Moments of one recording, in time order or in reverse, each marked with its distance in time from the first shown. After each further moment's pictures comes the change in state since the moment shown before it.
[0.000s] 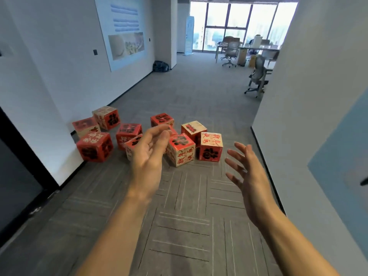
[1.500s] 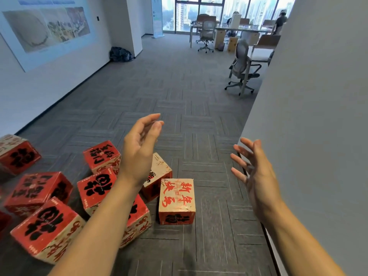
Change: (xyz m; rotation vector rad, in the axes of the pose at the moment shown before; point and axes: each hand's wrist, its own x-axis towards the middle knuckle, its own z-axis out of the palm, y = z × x) left_hand 0.845 -0.442 0.496 0.074 -0.114 -0.050; right_hand 1.025 0.055 -0.154 -0.035 0.161 0.031
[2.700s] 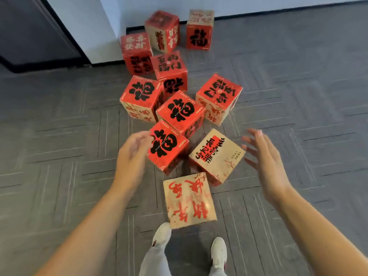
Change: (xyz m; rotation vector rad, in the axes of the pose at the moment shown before) left_hand 0.231 -0.332 0.123 0.206 1.388 -0.594; right_hand 0.614 0.210 0.279 -0.468 -1.407 0.212
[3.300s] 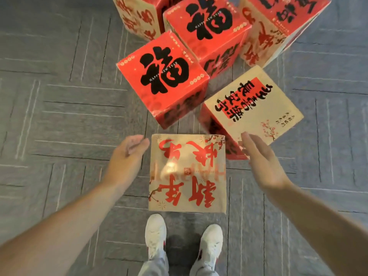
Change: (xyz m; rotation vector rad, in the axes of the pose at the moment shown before) left_hand 0.042 -0.421 0.052 0.202 0.112 -0.504; right_hand 0.164 0.380 0.074 -0.384 -0.279 0.282
